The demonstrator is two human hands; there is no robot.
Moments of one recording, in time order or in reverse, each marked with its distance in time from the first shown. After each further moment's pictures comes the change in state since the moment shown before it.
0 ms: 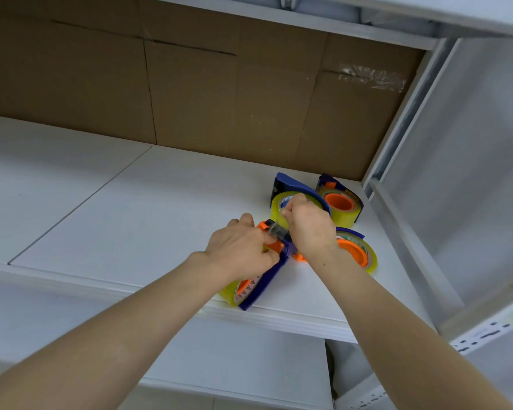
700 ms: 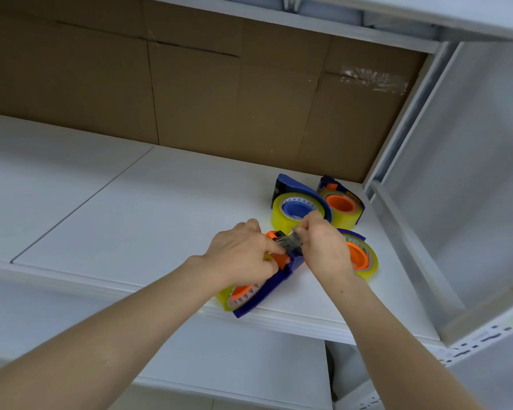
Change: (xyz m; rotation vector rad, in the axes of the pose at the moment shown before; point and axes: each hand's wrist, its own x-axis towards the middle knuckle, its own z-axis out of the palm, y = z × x) left_hand -0.008 0.002 -0.003 0.025 -0.044 0.101; right_hand -0.025 0.018 0.000 0.150 -0.075 0.097
